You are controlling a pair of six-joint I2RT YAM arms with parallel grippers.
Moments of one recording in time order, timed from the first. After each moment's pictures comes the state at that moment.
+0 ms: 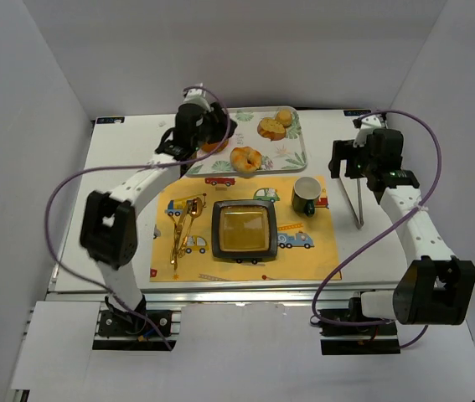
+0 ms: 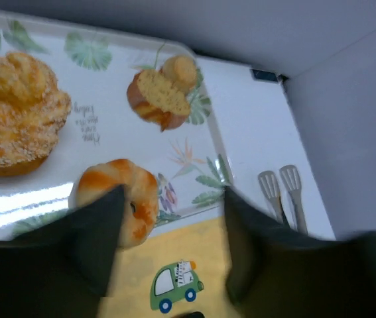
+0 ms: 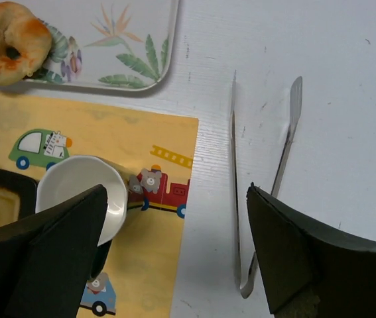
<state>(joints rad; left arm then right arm) -0.43 1.90 1.55 0.09 0.04 -0.58 0.05 1.31 1.10 -0.34 -0.14 -0.05</state>
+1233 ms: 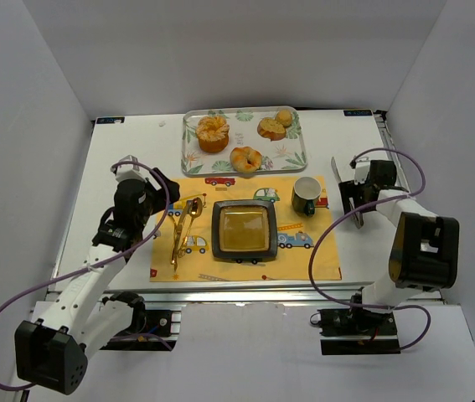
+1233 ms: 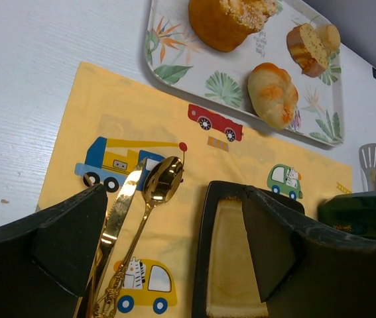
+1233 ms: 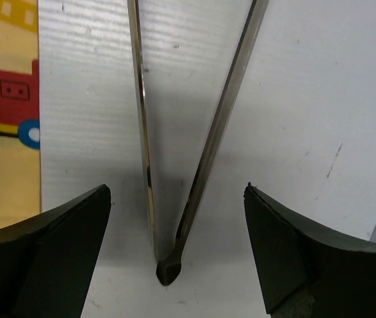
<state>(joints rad) -0.28 0.91 0.67 -0.14 -0.18 -0.61 -0.11 1.55 0.85 -0.26 -0.06 -0.35</state>
